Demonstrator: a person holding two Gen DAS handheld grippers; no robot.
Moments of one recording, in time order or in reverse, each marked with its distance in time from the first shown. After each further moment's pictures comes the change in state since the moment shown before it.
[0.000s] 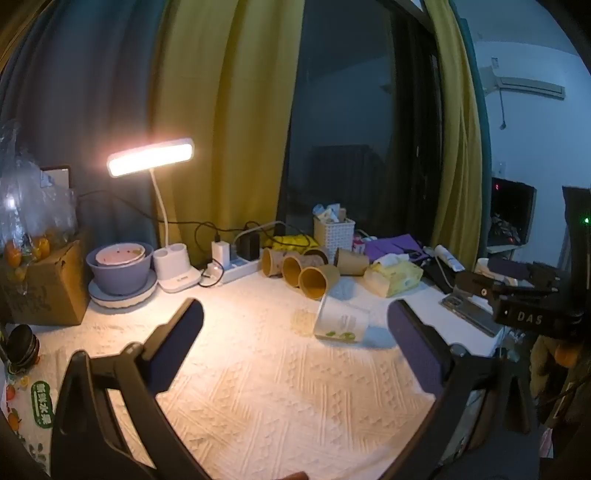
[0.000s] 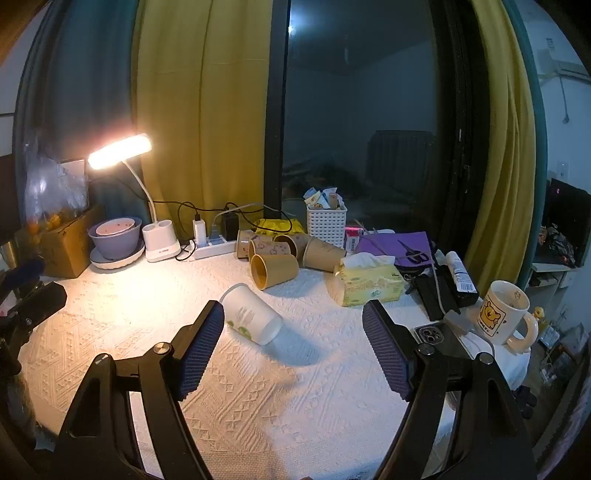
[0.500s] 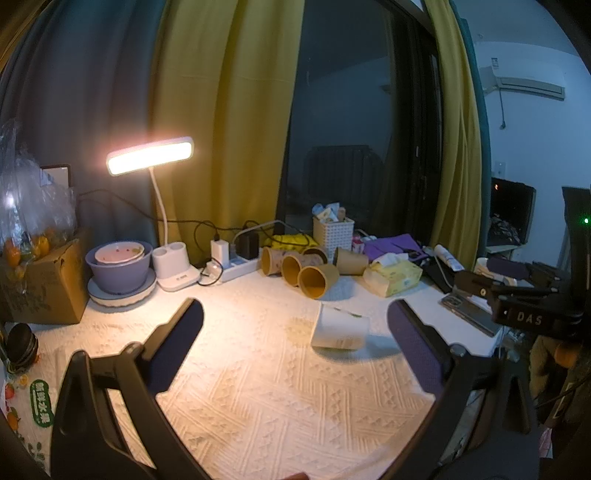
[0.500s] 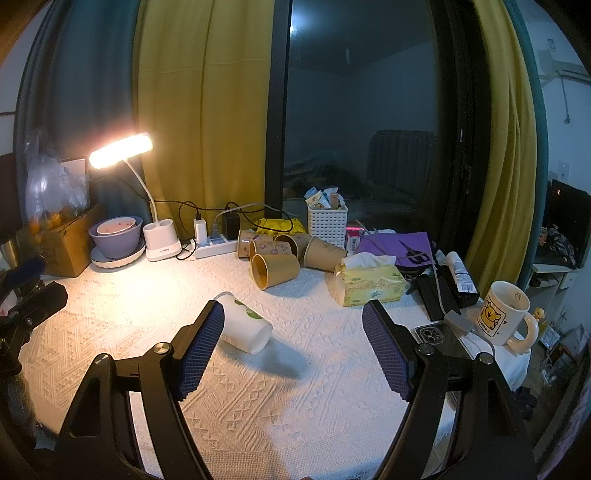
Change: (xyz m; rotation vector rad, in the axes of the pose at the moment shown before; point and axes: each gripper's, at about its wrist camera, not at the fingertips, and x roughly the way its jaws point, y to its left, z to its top) left arm -0.001 -0.001 -0.001 0.002 0.001 0.000; right arm 0.000 0.000 -0.001 0.001 0.000 0.000
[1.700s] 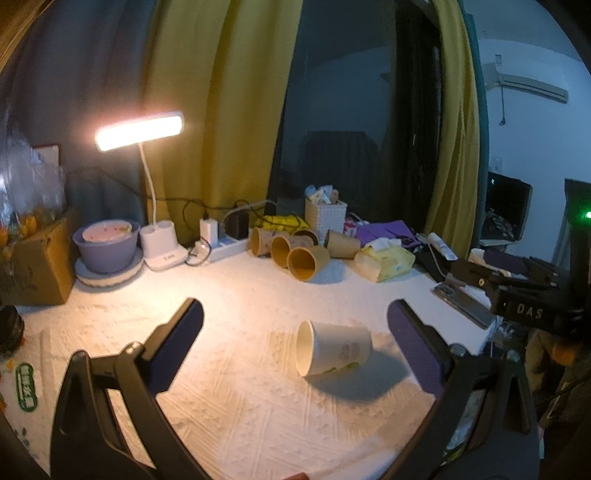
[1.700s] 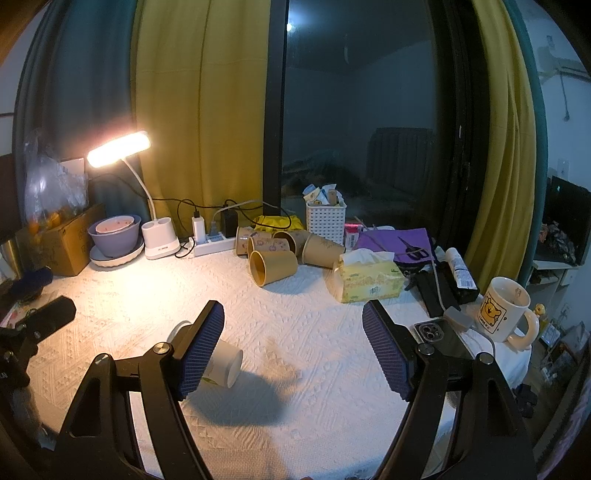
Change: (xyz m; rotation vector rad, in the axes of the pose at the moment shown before) left arm 0.015 -0.014 -0.014 0.005 0.104 -0.014; right arm 0.001 -0.003 -0.005 0.007 0.011 0.004
